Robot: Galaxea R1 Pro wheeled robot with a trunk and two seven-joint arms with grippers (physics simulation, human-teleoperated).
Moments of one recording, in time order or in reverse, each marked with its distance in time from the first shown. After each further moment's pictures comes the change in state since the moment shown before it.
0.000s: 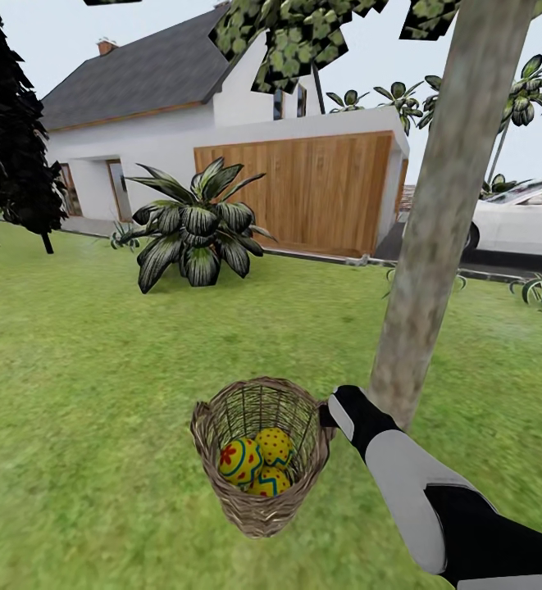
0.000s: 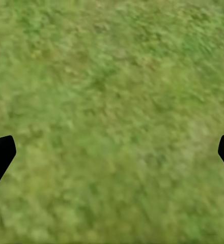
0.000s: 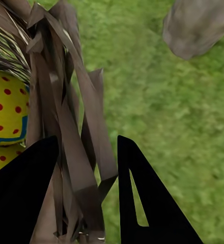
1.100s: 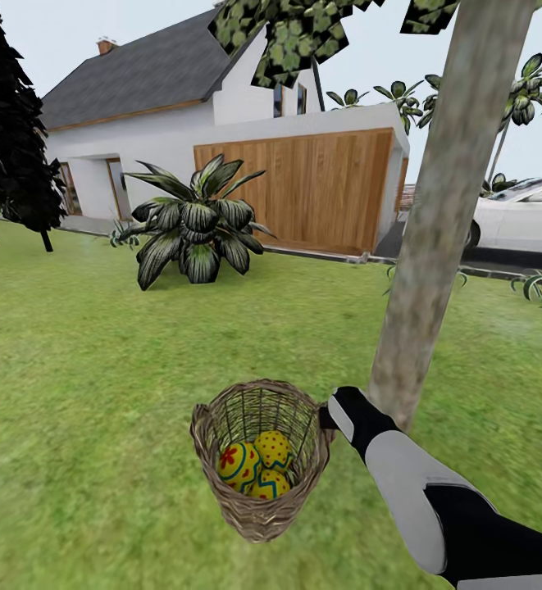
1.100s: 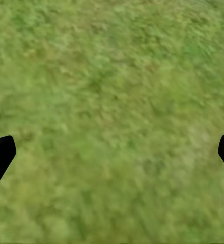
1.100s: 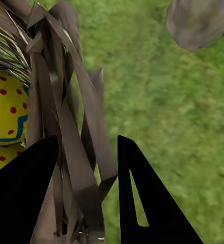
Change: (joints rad) left arm 0.005 0.000 0.001 -0.032 0.027 -0.003 -0.005; right arm 0.000 0.000 0.000 0.011 0.000 0.003 0.000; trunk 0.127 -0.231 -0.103
